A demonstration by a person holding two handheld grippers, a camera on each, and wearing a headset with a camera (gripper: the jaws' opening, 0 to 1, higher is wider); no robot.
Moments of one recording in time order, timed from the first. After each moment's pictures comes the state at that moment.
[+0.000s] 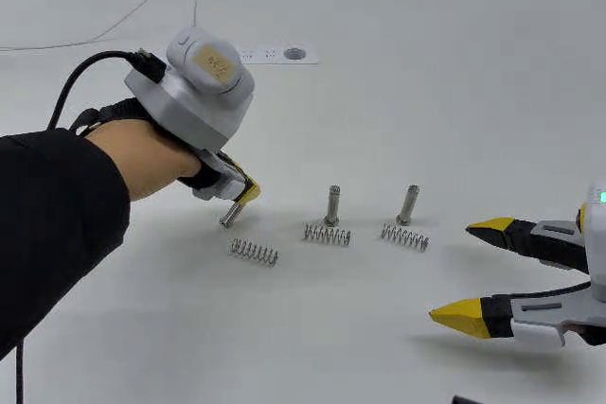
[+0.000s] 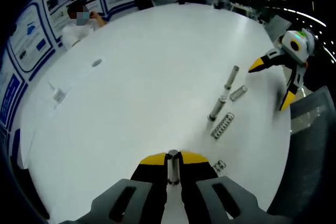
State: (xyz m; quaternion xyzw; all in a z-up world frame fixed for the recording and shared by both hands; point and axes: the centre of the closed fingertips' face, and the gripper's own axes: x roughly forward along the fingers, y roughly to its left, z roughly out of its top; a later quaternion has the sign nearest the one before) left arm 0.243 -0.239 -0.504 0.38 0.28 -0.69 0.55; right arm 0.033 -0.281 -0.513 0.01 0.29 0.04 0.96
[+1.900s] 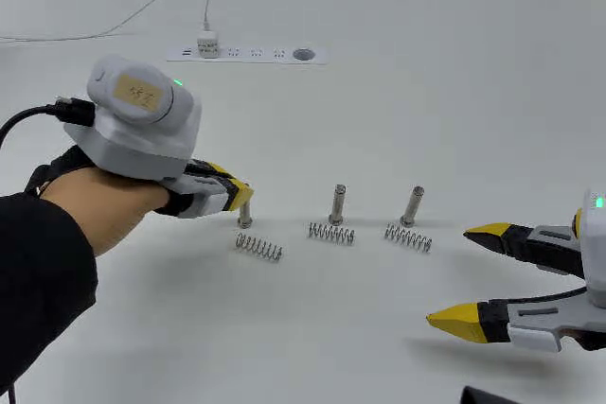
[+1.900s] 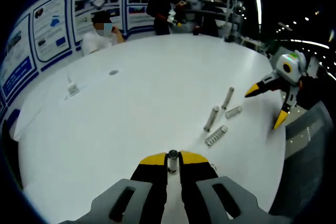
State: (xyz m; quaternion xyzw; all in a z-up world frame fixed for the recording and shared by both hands) left arm 0.240 -0.221 -0.490 0.25 0.25 -0.70 0.62; right arm 0.034 -0.276 -0.514 0.01 0.30 0.05 0.95
